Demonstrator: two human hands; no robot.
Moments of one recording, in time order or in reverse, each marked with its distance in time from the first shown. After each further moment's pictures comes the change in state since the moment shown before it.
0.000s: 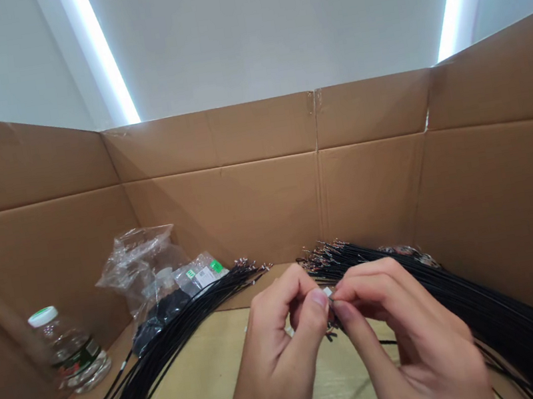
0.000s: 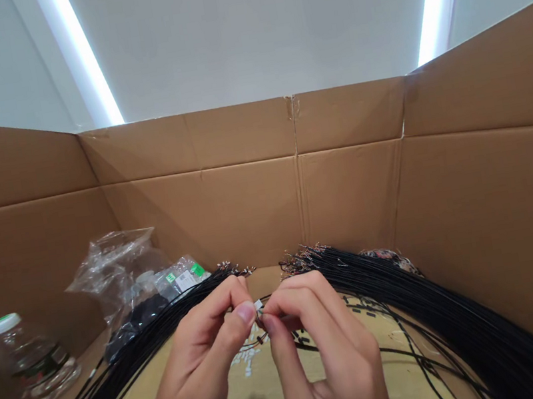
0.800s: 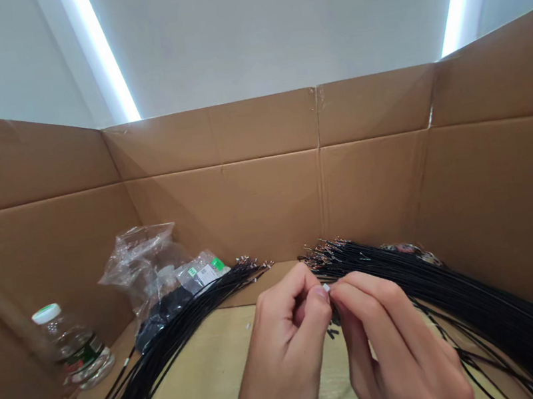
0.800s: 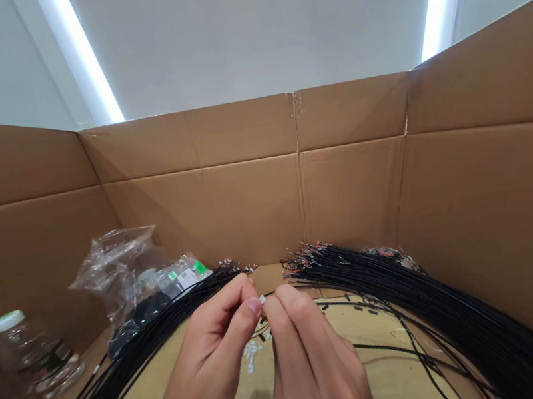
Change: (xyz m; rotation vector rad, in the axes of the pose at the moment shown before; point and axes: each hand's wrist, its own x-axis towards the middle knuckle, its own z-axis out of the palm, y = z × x) left_hand 0.000 -0.007 0.002 0.082 0.005 -0.140; right_hand -0.023 0.009 0.019 -0.686 0.105 -0.359
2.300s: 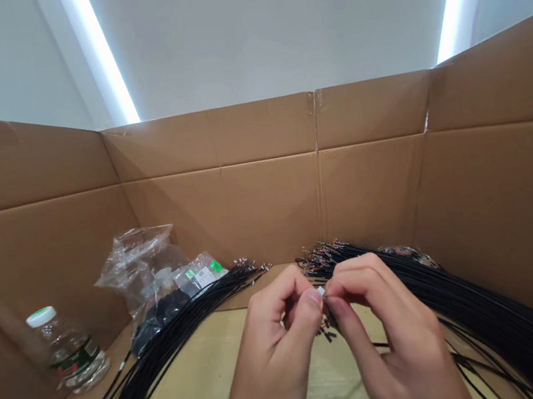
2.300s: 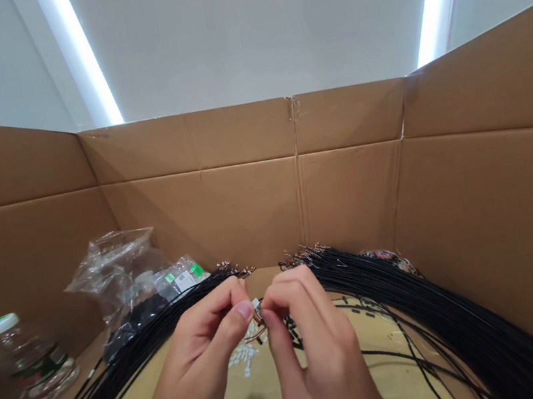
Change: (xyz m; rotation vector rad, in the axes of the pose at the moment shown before) left_hand 0.002 0.003 -0.005 -0.096 0.011 0.080; right_hand 0.019 0.017 -0.003 0.656 -0.165 0.243
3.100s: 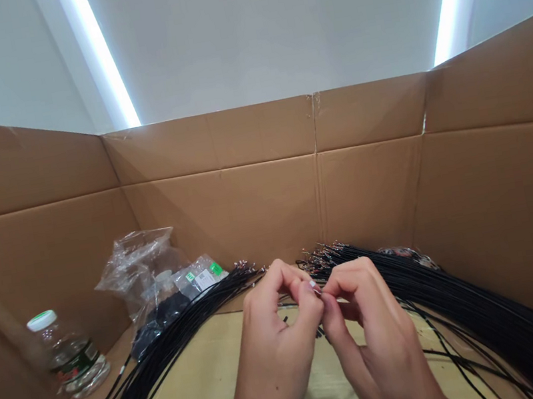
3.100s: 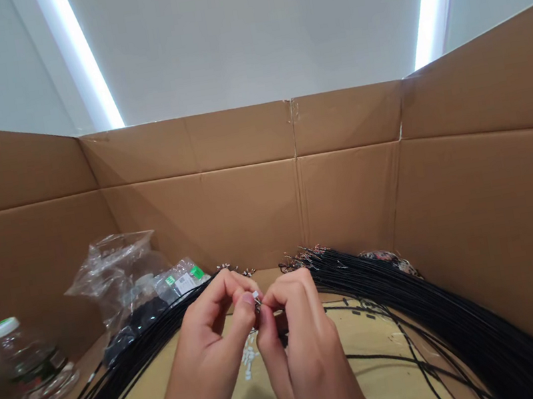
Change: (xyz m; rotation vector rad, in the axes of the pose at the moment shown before) left_hand 0.009 -0.011 0.007 0.067 0.124 0.047; right_hand -0.007 0.004 0.017 -0.074 0.056 0.084
